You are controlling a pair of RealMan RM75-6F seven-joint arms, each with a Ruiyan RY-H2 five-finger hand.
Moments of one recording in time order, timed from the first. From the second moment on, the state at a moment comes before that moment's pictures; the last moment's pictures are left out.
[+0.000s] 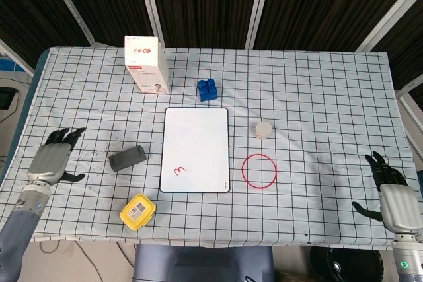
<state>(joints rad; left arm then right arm) -0.46 -1.06 -0.19 -1.90 0.90 1.02 0.46 0.06 -1.13 0.08 -1.65 -1.46 1.49 -0.03</state>
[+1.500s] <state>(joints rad) -0.82 -1.39 -0.10 -1.69 0.50 1.02 0.75 0.06 -1.12 0.08 -1.65 -1.44 1.47 -0.02</state>
